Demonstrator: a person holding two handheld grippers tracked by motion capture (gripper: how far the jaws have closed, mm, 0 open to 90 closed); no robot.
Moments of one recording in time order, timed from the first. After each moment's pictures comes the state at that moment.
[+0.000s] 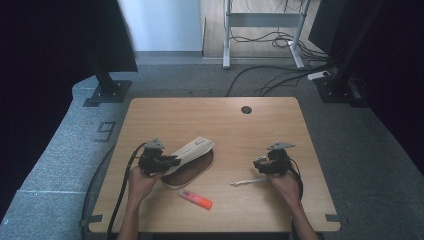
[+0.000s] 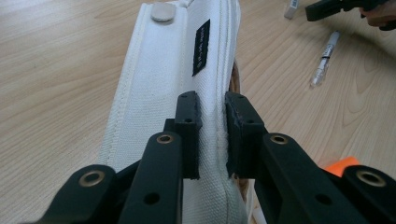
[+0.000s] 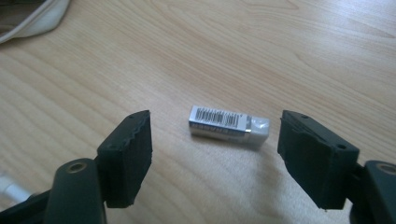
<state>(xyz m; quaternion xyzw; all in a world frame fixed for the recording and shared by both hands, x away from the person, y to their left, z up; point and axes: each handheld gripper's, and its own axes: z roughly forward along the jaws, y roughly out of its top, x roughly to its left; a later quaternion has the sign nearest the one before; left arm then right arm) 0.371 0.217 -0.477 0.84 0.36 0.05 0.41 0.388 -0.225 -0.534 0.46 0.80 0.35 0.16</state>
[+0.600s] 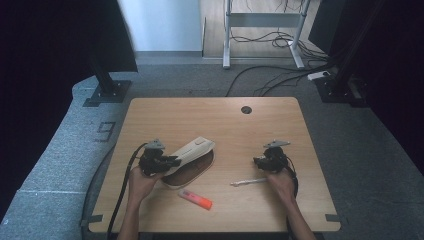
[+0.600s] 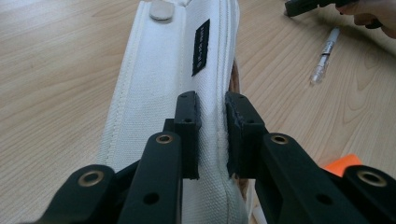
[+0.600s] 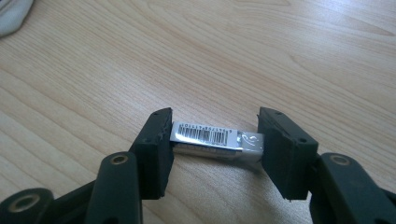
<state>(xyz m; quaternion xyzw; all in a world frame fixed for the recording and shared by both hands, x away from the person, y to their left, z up) 0.371 0.217 -0.478 0.84 0.36 0.05 0.40 0.400 -0.219 -0.543 0.48 0.79 0.34 0.18</state>
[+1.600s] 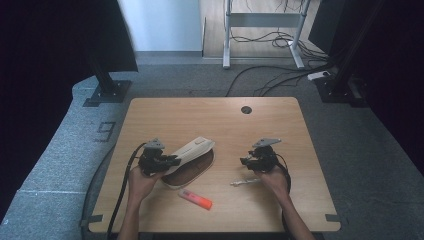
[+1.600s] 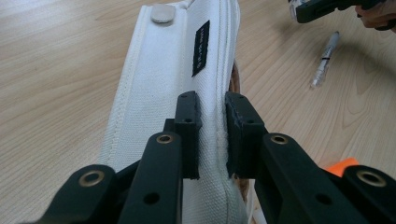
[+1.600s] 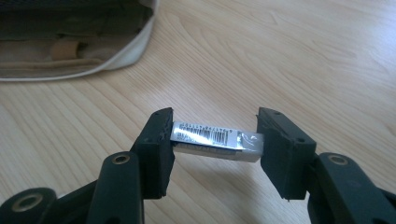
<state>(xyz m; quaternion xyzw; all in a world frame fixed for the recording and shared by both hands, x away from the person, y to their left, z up) 0.371 0.217 -0.476 0.84 0.36 0.05 0.41 0.394 -0.181 -0.518 0.39 0.82 0.39 0.13</state>
